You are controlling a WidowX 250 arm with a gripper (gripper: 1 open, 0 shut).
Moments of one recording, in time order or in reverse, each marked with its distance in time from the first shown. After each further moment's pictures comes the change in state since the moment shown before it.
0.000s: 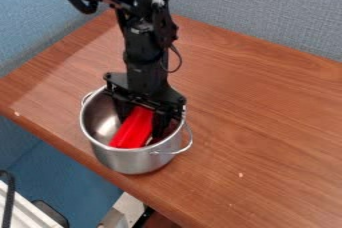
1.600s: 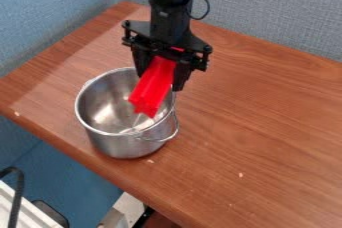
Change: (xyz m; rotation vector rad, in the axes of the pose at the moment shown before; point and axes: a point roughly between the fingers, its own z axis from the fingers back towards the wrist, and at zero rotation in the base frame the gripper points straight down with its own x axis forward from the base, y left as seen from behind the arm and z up) arm 0.030 -0.013 0.053 0.056 -0.044 0.059
